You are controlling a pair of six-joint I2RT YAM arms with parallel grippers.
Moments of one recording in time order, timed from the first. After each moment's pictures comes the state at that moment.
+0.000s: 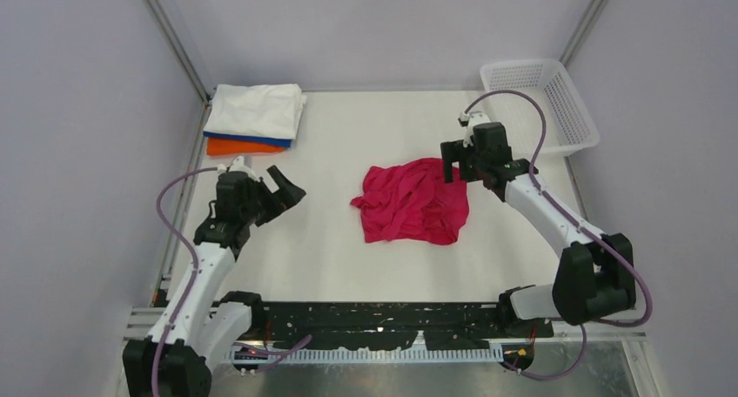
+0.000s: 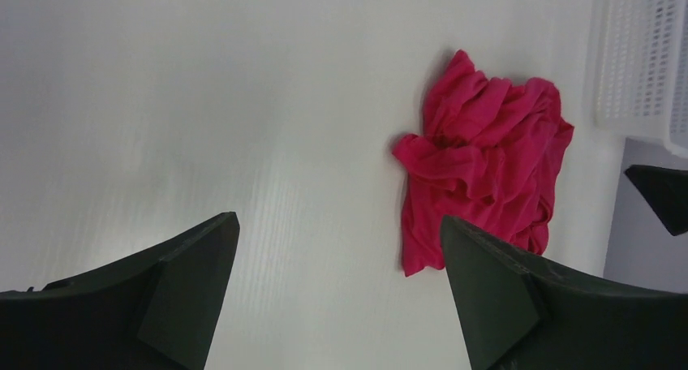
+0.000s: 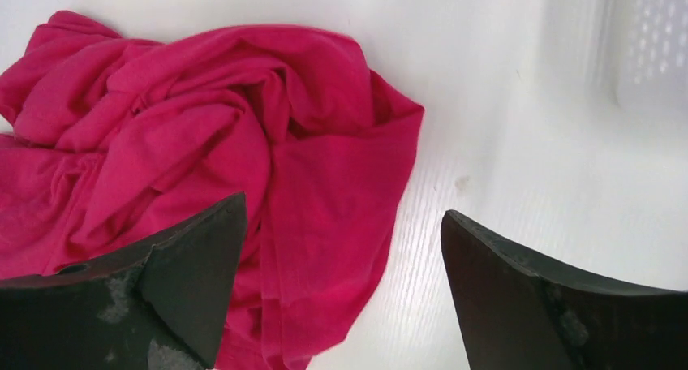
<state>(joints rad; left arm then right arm) -0.09 0.78 0.61 -0.38 0.16 -0.66 0.26 1.43 1.05 -0.36 0.00 0.02</state>
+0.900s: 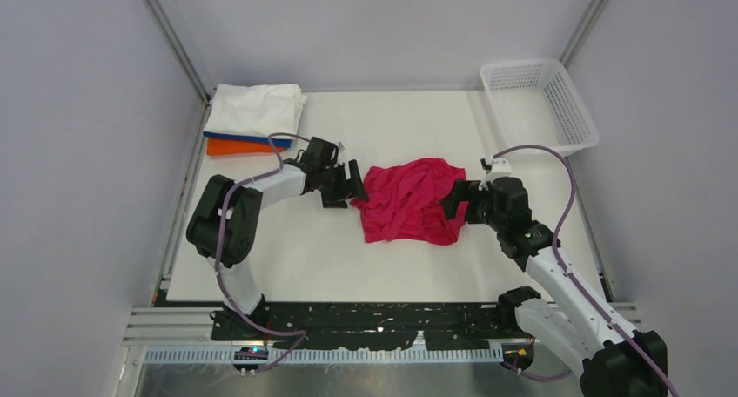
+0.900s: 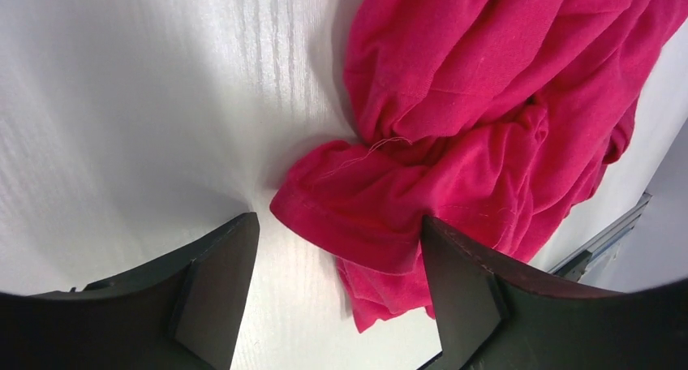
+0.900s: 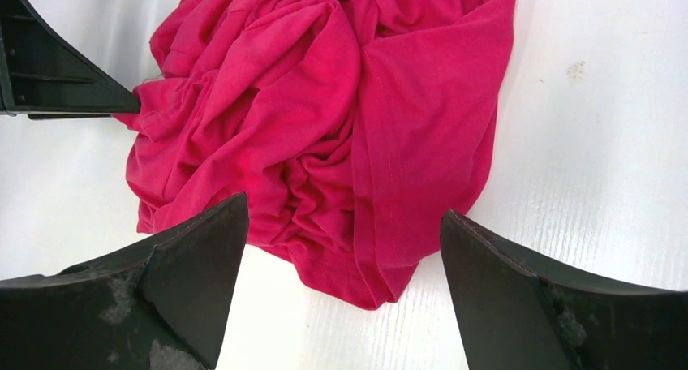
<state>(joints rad) -0.43 1.80 1.07 -0.26 0.36 -0.62 0.30 0.83 0.53 -0.22 -0.06 0.34</state>
